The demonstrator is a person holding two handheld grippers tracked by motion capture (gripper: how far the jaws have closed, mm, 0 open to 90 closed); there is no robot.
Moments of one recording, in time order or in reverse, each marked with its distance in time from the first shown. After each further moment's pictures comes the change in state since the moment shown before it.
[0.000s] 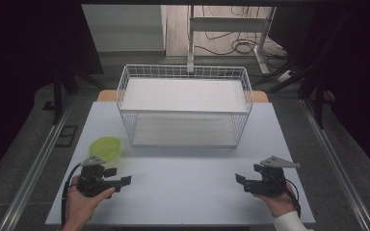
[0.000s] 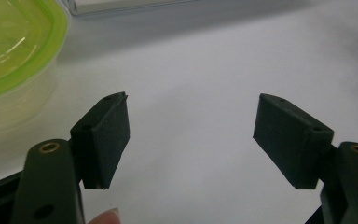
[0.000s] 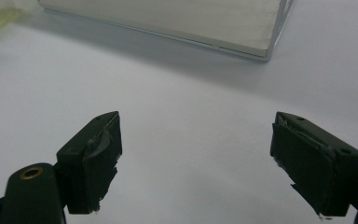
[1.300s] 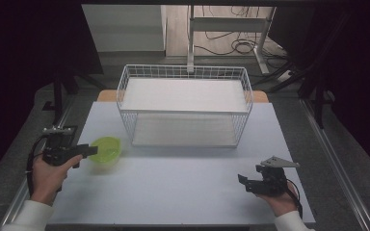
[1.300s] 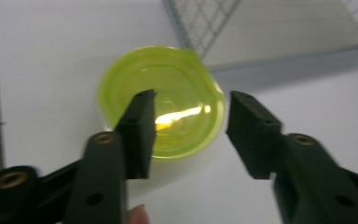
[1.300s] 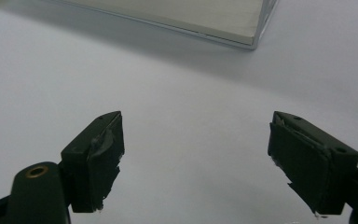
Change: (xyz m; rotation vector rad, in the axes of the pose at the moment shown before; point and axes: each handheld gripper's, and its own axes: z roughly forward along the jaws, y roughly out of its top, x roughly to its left) left arm 0.089 0.056 -0.051 0.003 0.151 -0.136; right arm -0.007 -0.004 0.004 0.038 -0.035 -0.017
